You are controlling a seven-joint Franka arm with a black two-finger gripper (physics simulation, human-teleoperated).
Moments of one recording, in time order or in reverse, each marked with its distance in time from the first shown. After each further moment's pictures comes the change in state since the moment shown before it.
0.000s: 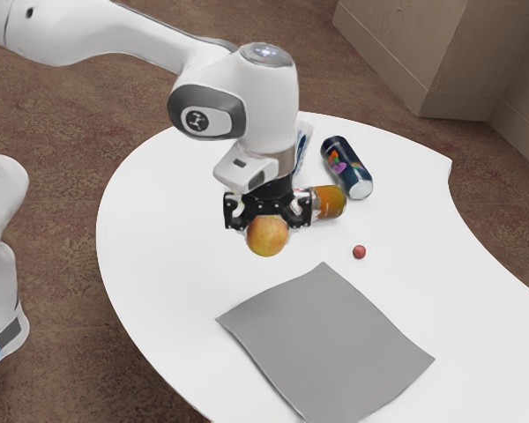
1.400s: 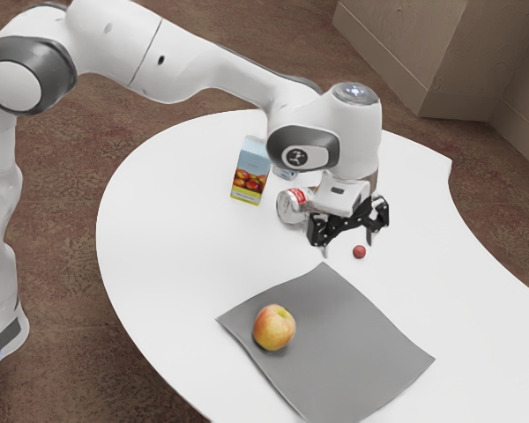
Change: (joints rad) arm 0.137 0.473 -0.021 0.388 0.026 0.143 -0.145
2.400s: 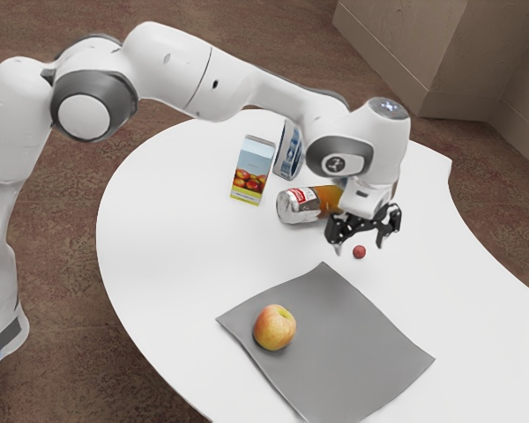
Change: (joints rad) arm 0.101 0.258 -0.013 0.269 -0.007 -0.112 0.120
